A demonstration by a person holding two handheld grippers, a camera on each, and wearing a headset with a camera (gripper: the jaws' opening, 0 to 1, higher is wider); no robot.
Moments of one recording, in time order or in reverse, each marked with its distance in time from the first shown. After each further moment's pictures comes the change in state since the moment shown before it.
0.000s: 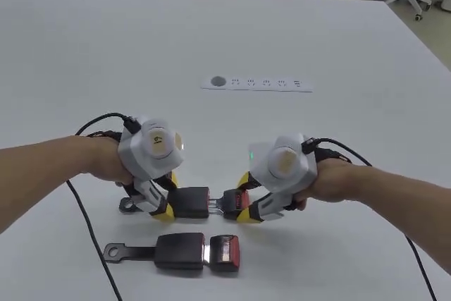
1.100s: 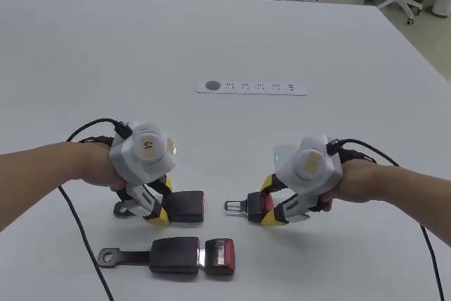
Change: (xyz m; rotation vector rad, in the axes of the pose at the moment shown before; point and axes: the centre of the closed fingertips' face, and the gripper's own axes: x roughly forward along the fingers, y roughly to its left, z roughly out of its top) left arm -0.002 -0.002 0.001 0.013 -0.021 -0.001; right arm -0.028 -0.004 -0.045 0.041 0.058 -0.010
